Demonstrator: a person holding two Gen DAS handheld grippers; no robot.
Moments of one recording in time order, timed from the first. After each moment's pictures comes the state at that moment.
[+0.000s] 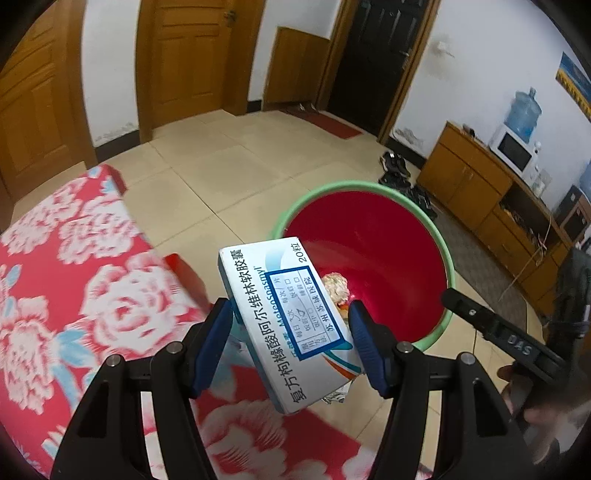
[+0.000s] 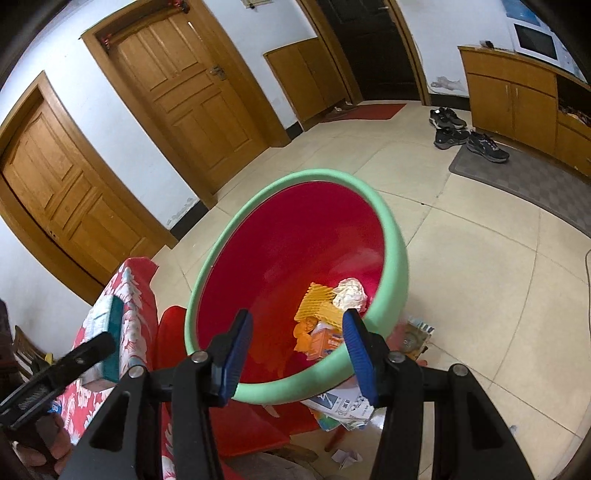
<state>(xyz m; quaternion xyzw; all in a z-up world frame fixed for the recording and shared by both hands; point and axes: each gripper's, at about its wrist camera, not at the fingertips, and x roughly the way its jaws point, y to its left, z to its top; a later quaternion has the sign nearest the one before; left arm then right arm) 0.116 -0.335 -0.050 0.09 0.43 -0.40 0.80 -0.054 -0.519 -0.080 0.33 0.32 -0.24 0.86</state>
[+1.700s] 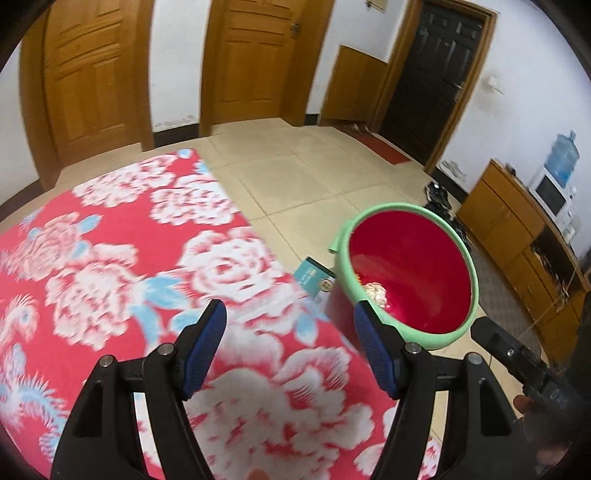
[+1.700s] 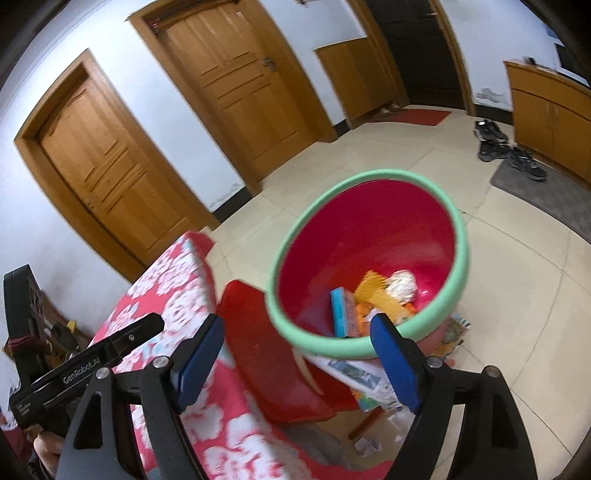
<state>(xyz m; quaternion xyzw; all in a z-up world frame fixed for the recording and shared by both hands) 0.106 -0.242 -0.025 0.03 0.42 -0.30 0.86 -0.046 -0.440 -0.038 0.30 0.32 -0.15 0.89</state>
